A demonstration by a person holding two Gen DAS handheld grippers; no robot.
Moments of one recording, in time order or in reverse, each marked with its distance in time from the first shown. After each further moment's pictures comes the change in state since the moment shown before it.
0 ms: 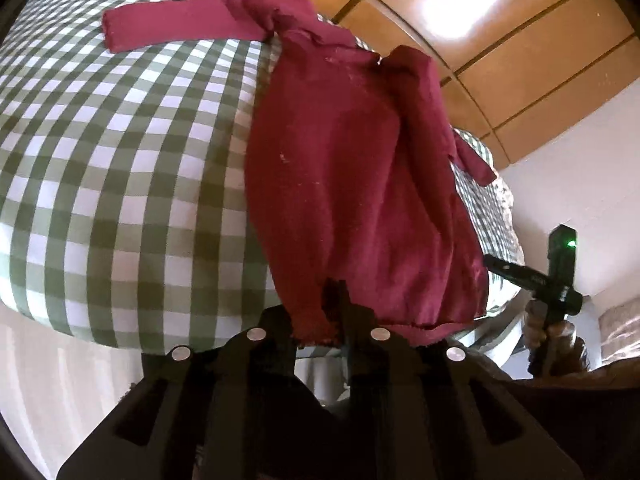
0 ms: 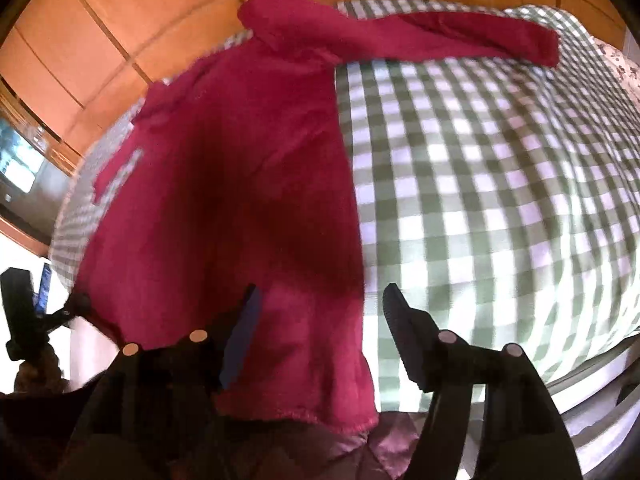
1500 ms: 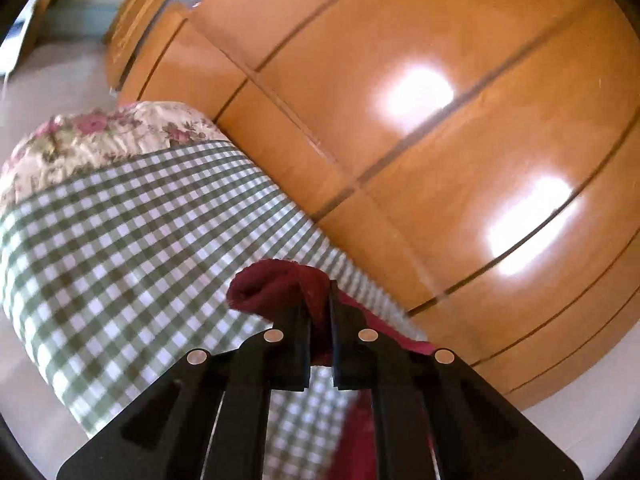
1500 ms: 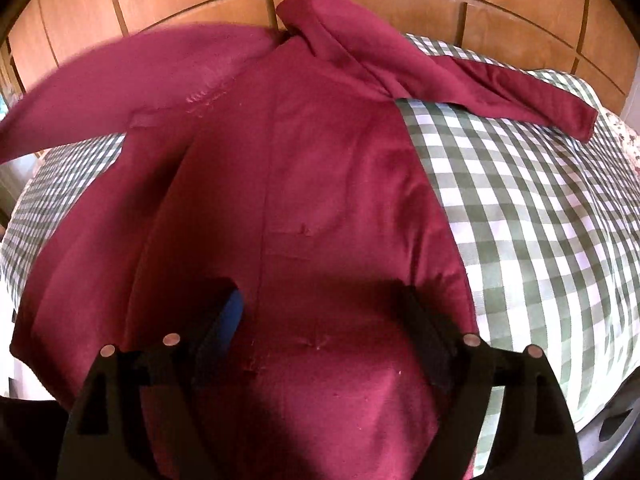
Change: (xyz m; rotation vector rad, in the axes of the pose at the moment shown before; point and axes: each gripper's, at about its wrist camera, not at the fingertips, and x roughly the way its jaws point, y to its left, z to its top) left arm -0.214 0.119 0.158 -0.442 -0.729 0.104; right arm 0.060 0.080 0.028 -0.108 -0.161 -0.161
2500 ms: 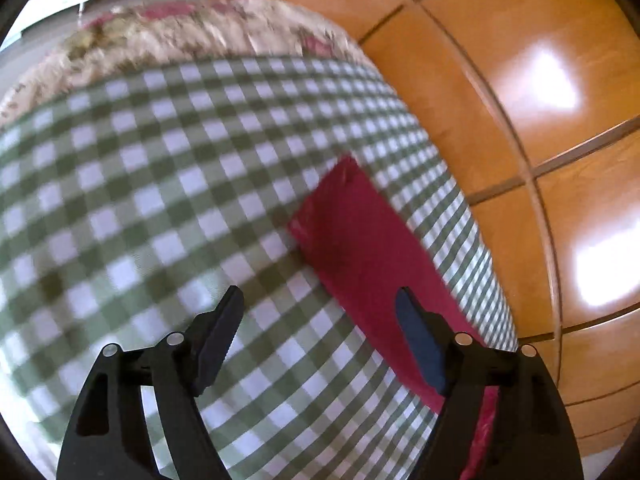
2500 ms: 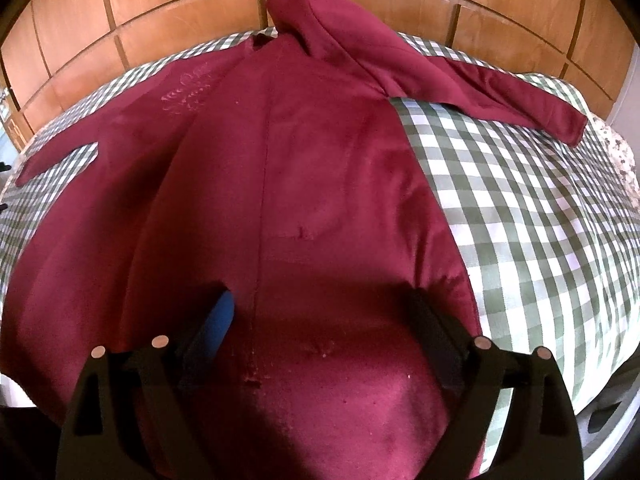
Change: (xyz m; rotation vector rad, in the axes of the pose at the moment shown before) left arm 0.156 0.114 0.000 -0.186 0.197 0.387; right arm 0.006 0.010 0.003 -0.005 0.019 -0.089
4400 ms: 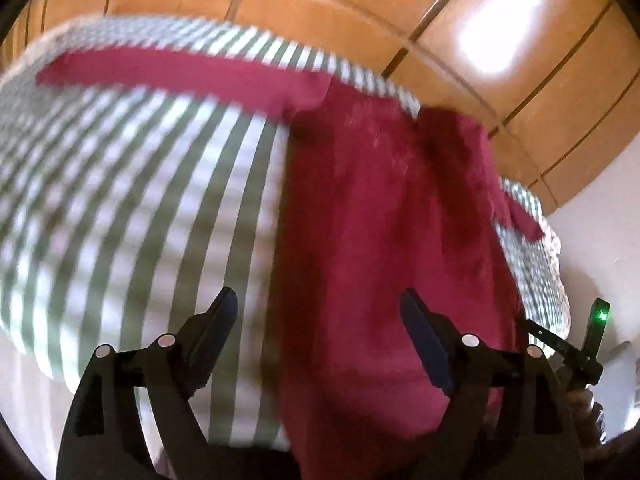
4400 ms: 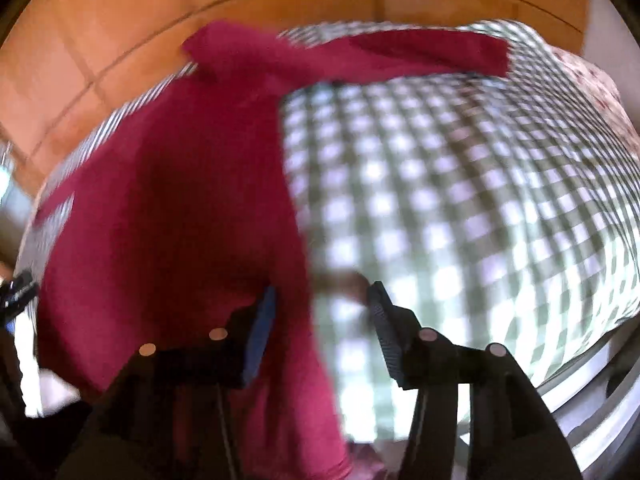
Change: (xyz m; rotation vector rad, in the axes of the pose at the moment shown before) left arm -0.069 -0.090 -0.287 0.737 0.206 -0.233; right arm -0.039 -0.131 -0.026 0.225 0.004 0.112
